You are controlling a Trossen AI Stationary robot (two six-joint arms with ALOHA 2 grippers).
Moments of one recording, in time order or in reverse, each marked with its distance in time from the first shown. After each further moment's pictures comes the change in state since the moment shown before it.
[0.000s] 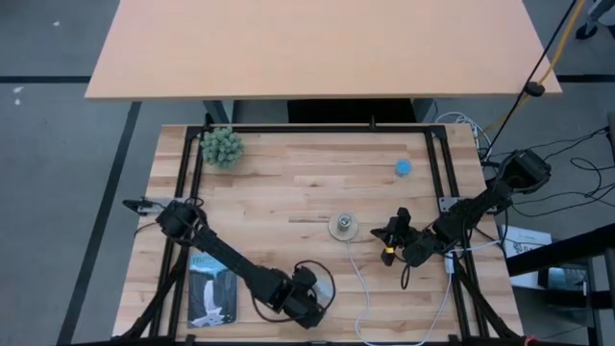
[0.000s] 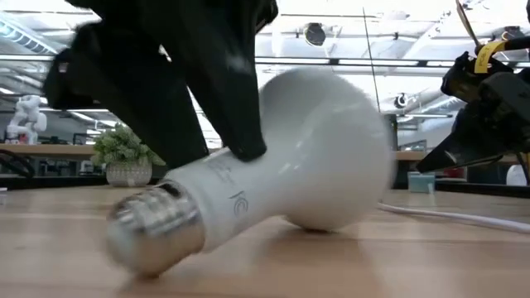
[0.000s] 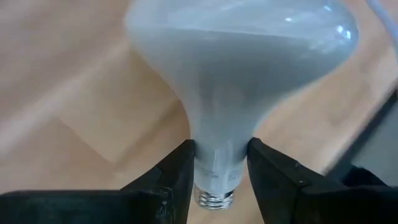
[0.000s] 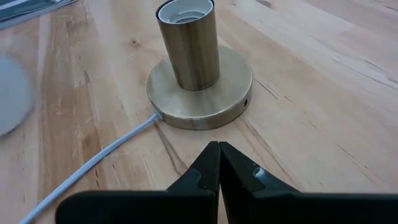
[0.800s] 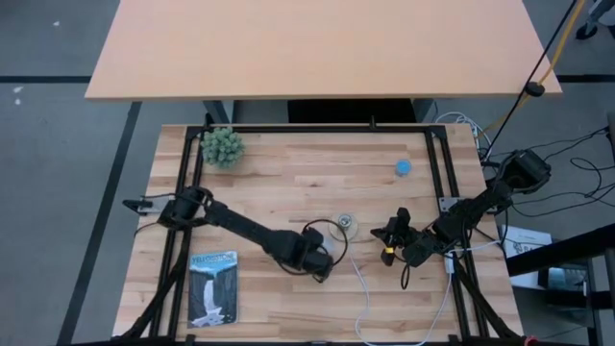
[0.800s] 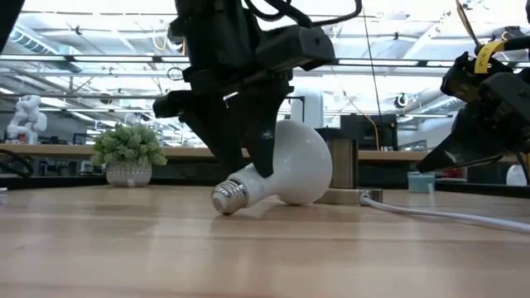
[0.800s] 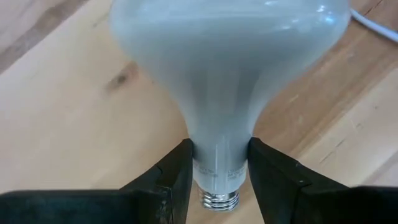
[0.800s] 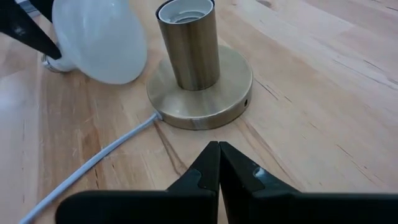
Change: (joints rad) left arm 0.246 0.001 -0.014 -0.176 -0.017 0.238; right arm 0.000 0.000 0.000 0.000 -0.001 -0.004
